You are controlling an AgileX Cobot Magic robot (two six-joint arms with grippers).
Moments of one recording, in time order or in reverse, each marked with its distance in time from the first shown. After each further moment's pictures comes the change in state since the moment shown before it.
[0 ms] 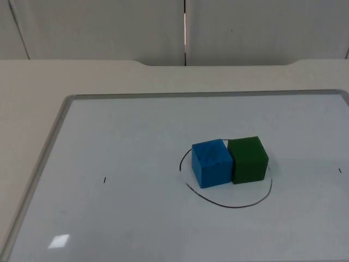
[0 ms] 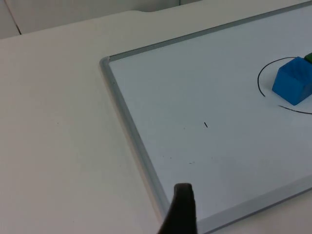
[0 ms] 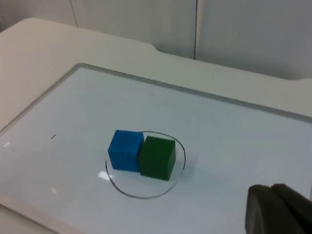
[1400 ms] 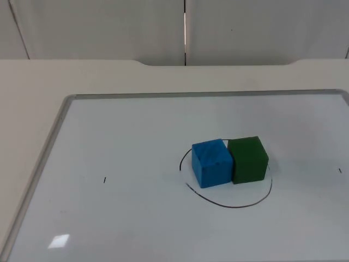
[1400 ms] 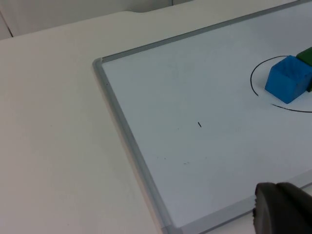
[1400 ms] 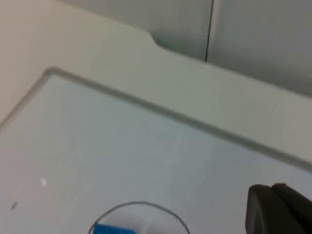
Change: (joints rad) right arm 0.000 1.053 -0.514 -0.004 -0.382 -0.016; left arm 0.000 0.000 0.000 -0.022 0.000 0.022
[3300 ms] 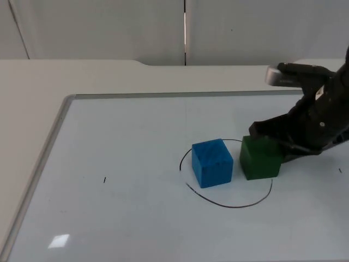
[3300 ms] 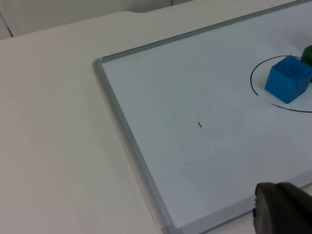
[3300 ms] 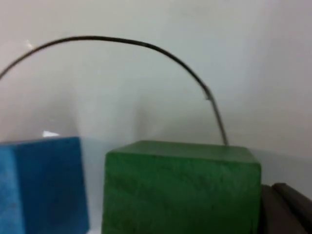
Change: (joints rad) right arm -0.052 0.688 -0.005 0.232 -0.081 0.043; left arm 0.000 0.000 0.000 0.000 0.000 0.002
